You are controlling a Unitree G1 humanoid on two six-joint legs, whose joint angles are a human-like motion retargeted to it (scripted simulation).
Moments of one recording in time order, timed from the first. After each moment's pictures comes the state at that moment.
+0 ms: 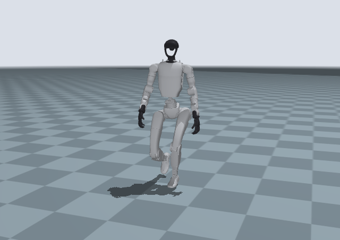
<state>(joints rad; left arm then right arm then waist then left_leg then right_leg) 0.07 0.25 -0.15 1.19 0.04 0.07 0.01 -0.05 -0.24 0.26 0.92 -0.07 0.03 0.05 -0.13 -0.09 -0.41 -1.00 -0.27 0.09 0.98 -0.31 0.12 -0.70 -0.20 -0.09 1.50 -0.18 0.05</state>
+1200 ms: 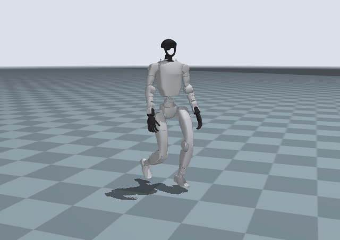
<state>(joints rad) 0.09 0.22 -0.15 1.13 0.08 0.04 0.02 0.00 -0.23 0.30 1.21 -0.19 0.06 0.12 -0.13 -0.08 -0.46 -0.99 -0.21 0.10 0.90 -0.22 0.06 -0.60 -0.11 0.04 1.38 -0.34 0.10</state>
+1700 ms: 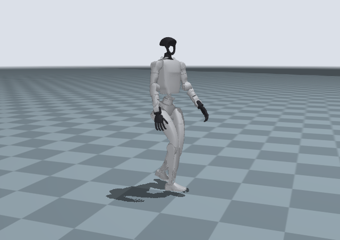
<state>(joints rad) -0.07 0.27 -0.28 0.98 0.20 -0.01 0.04 0.00 -0.23 0.20 1.23 -0.18 0.03 0.07 -0.07 0.04 -0.44 -0.61 -0.18 -0.16 0.95 -0.57 0.00 -0.91 0.07 0.02 0.62 -0.21 0.10</state>
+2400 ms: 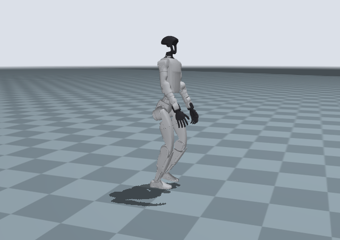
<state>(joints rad) 0.00 0.29 -0.22 1.17 0.16 0.06 -0.02 -0.13 -0.22 0.26 1.16 -0.18 0.04 0.12 -0.06 0.02 -0.52 -0.84 -0.01 -0.03 0.90 -0.41 -0.04 -0.67 0.04 -0.19 0.56 -0.43 0.00</state>
